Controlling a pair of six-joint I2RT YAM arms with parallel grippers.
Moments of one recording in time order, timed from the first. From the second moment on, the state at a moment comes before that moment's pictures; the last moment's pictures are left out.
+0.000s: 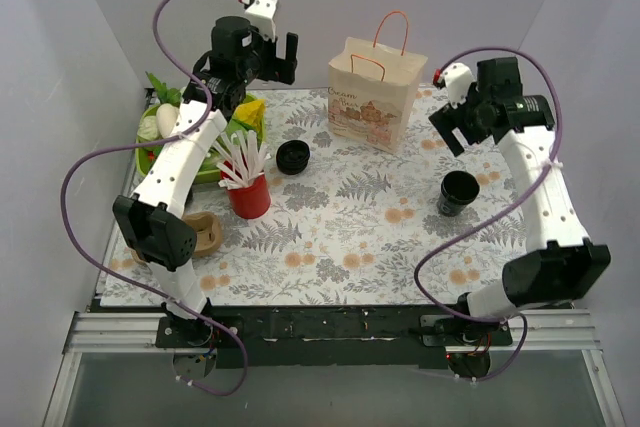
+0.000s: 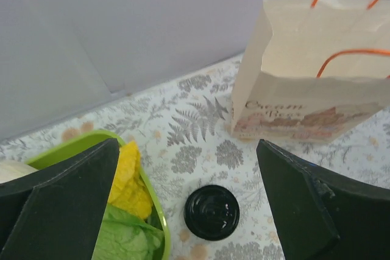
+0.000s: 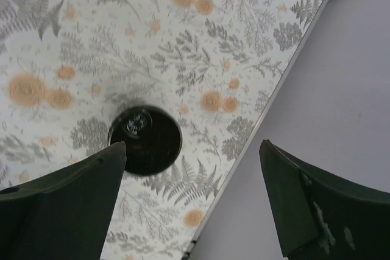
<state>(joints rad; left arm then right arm) -0.37 1.75 2.00 -0.43 0.01 0.02 0.13 1.39 1.60 -1.05 0.01 -0.62</state>
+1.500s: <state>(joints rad) -0.43 1.35 1.38 -0.39 0.32 -0.01 0.08 1.50 1.36 -1.10 -0.24 -0.55</state>
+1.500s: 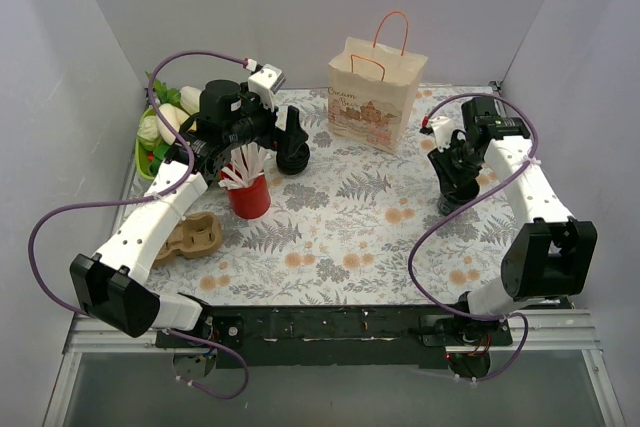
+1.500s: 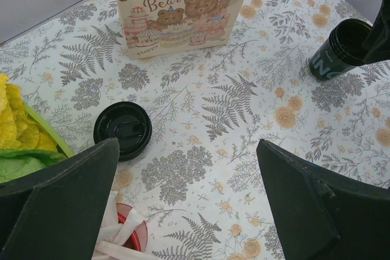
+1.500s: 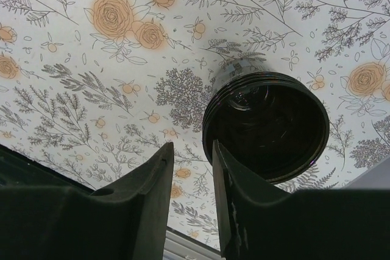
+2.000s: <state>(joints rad) -0.43 1.35 1.38 -0.39 0.32 -0.01 0.05 1.57 1.34 -1.08 -0.24 -0.55</state>
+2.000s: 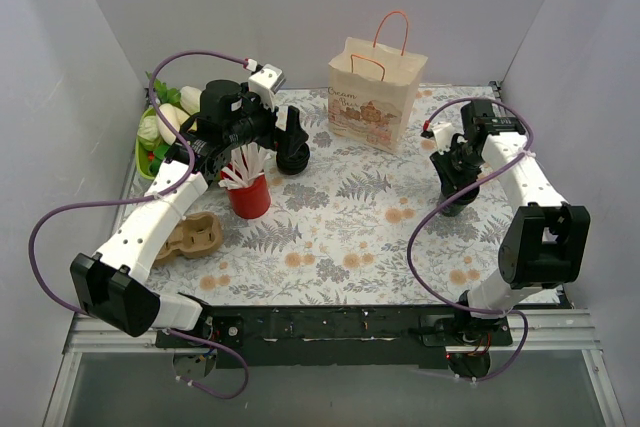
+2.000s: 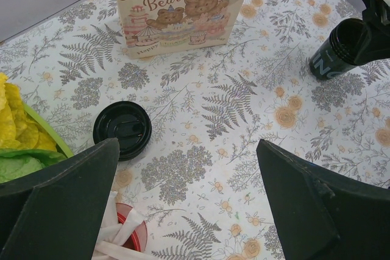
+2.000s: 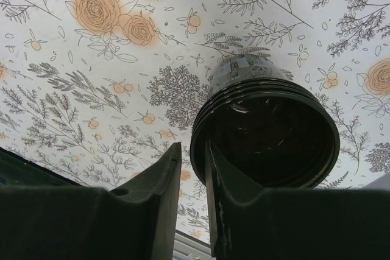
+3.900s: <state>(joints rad) -0.43 1.38 1.38 -0.39 0.35 -0.02 0.05 1.60 1.46 -1.12 -0.17 -0.56</state>
